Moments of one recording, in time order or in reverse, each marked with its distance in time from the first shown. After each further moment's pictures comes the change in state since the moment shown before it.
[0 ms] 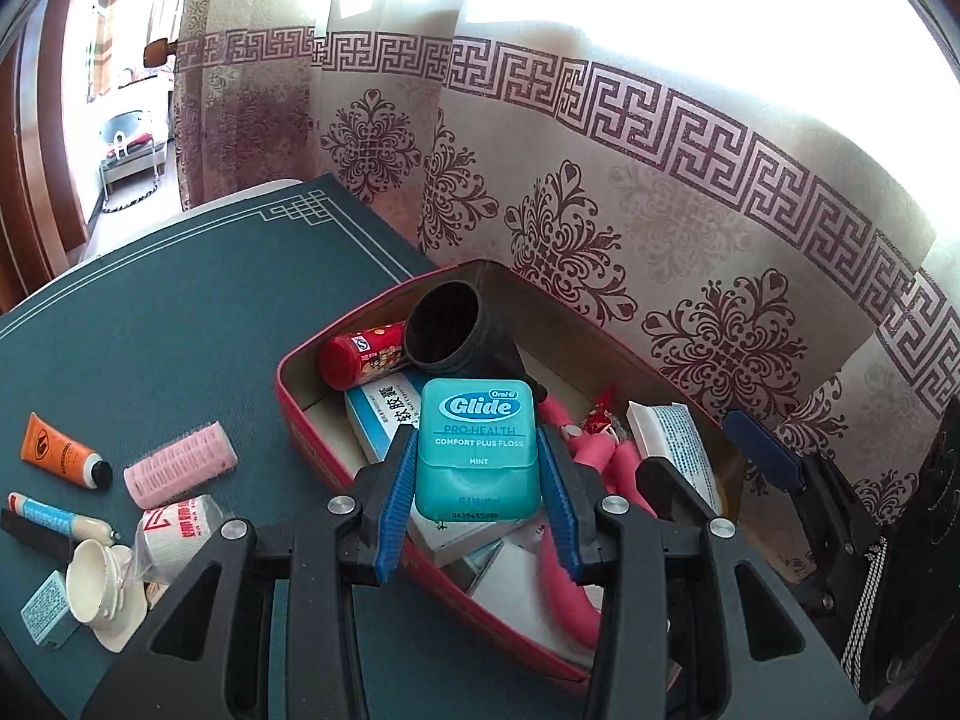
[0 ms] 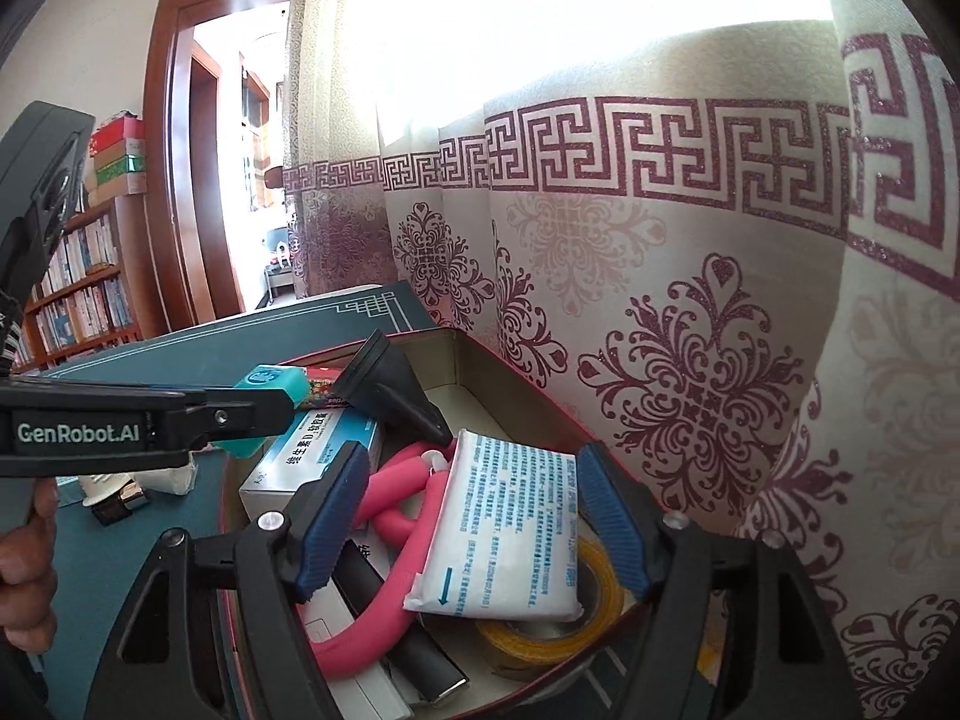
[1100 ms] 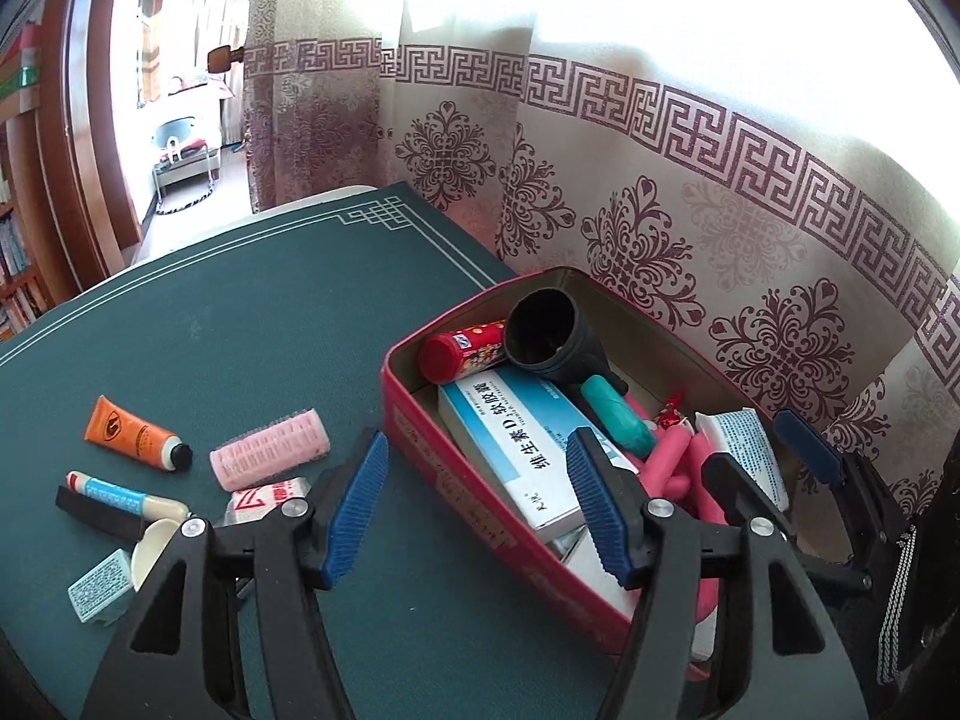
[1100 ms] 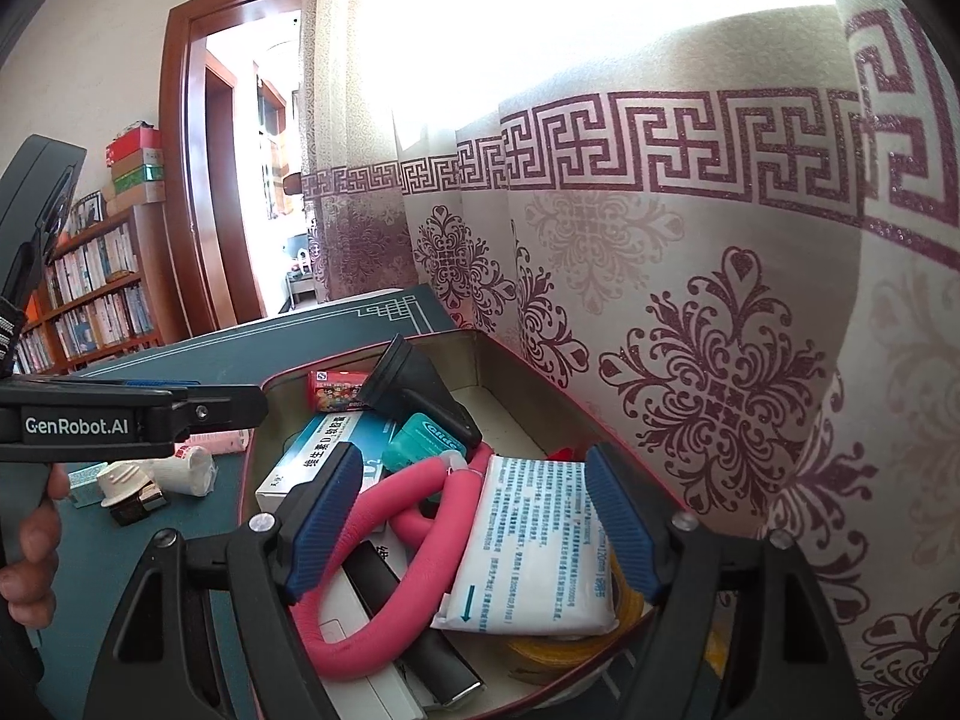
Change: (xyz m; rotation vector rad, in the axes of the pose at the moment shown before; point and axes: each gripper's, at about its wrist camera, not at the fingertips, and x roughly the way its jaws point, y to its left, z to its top) left arm -0.032 0.036 -0.014 -0.048 -0.034 0.157; right arm 0.001 0.004 -0.002 -0.012 -0.015 0.067
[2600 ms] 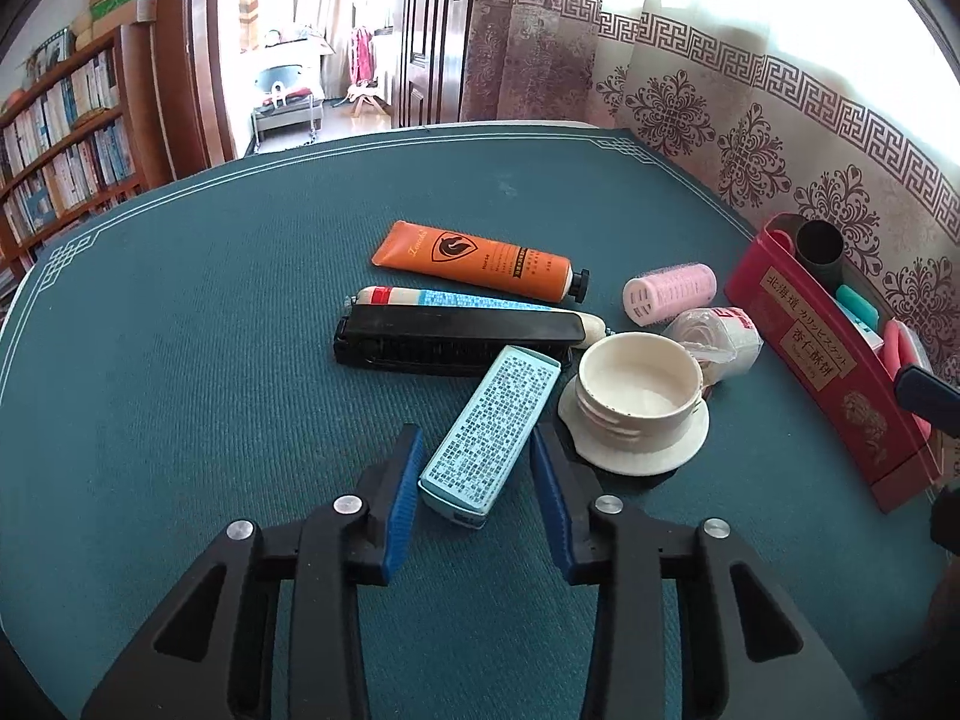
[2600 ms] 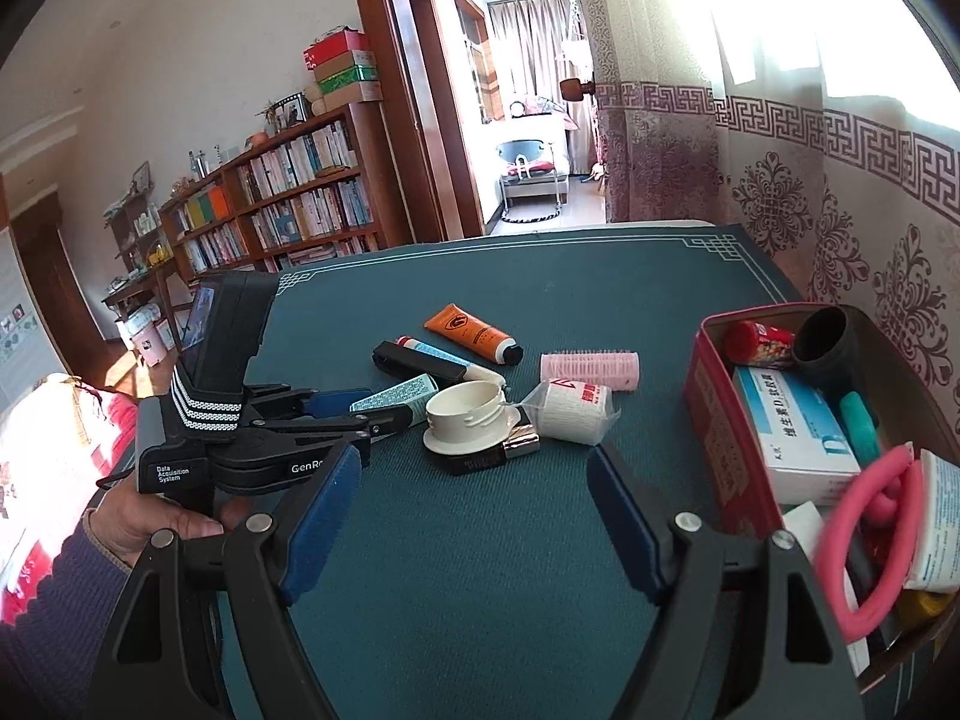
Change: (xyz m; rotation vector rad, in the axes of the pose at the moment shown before) left arm -0.025 0.190 -0.094 -0.136 0.055 0.158; right arm 0.001 0.173 0.001 -0.130 0.263 0.518
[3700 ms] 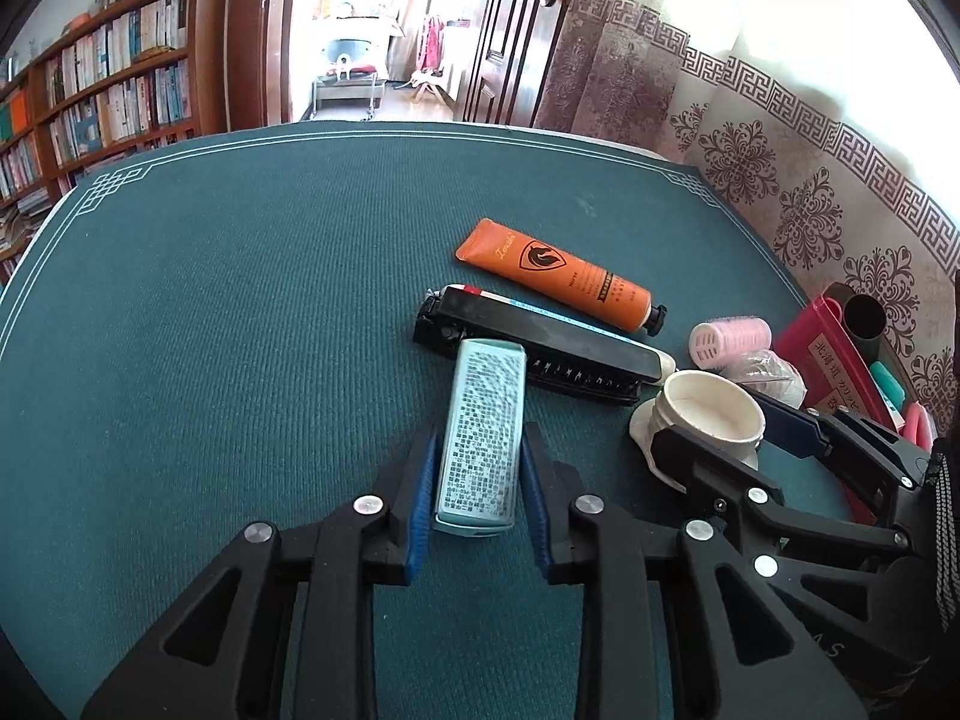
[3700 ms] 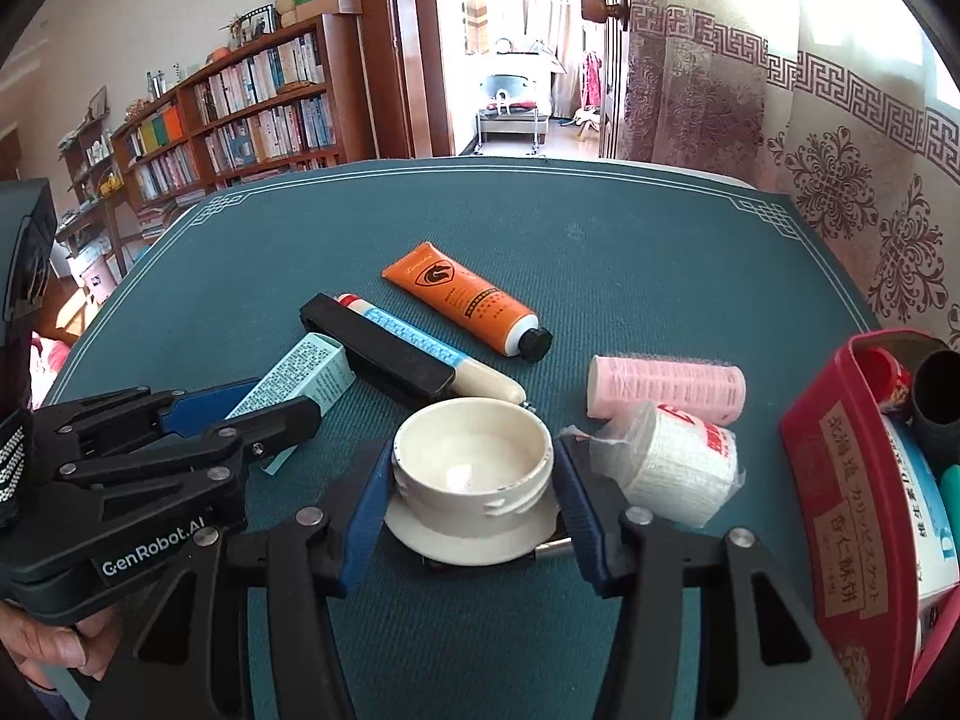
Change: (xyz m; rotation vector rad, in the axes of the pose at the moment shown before) left arm 0.004 0.028 -0.002 -0.179 -0.004 0.060; right arm 0.118 0.015 0.015 -0.085 0.155 -0.141
